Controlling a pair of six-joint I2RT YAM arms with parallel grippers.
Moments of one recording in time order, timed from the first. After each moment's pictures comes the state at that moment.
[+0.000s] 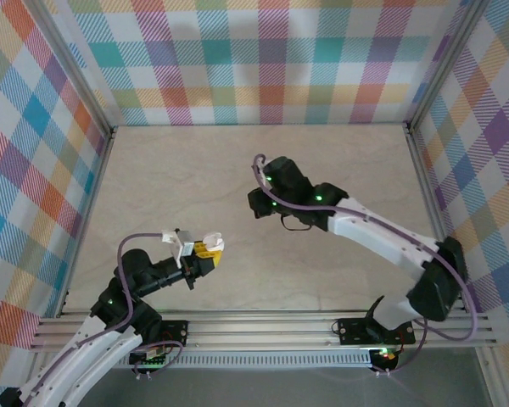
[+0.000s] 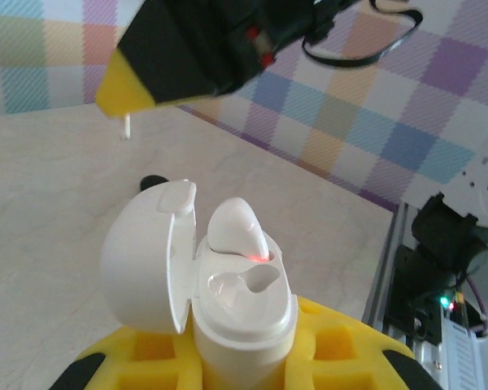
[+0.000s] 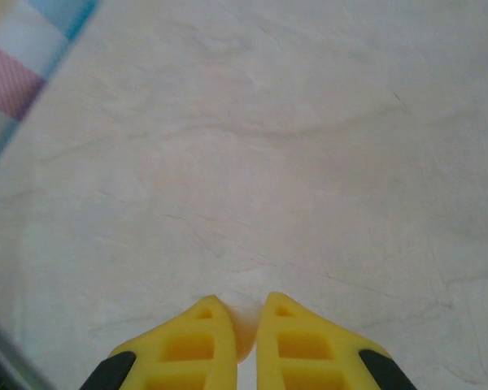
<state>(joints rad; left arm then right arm) -0.62 0.29 0.31 -0.11 0.46 -0.20 0.87 1.45 1.31 -0.54 0.00 0.42</state>
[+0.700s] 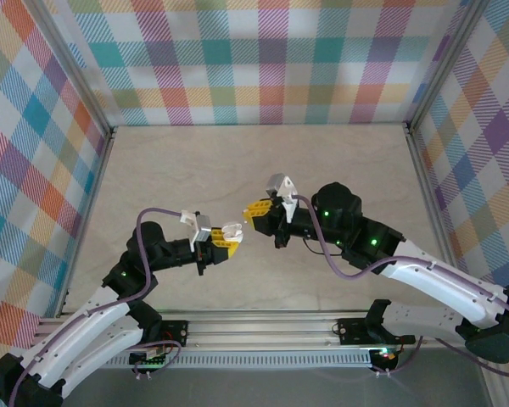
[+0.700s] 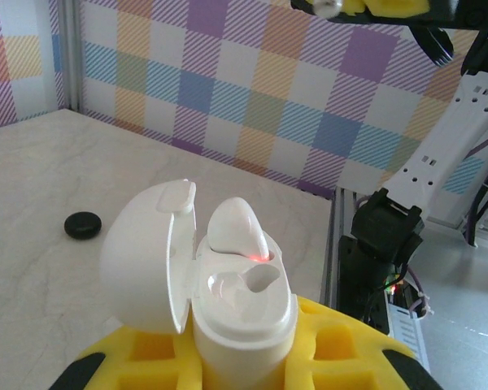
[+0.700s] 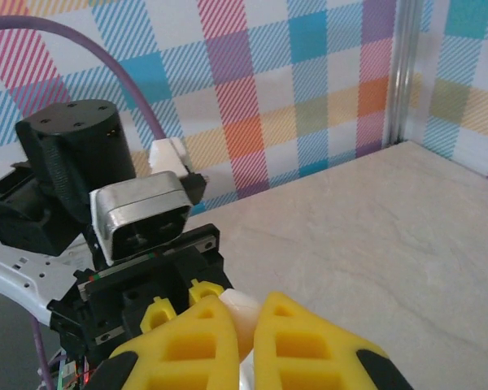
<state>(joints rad) -0.62 0.63 0.48 0.05 0.66 -0.13 1.01 1.04 1.07 -0.19 -0.24 0.09</state>
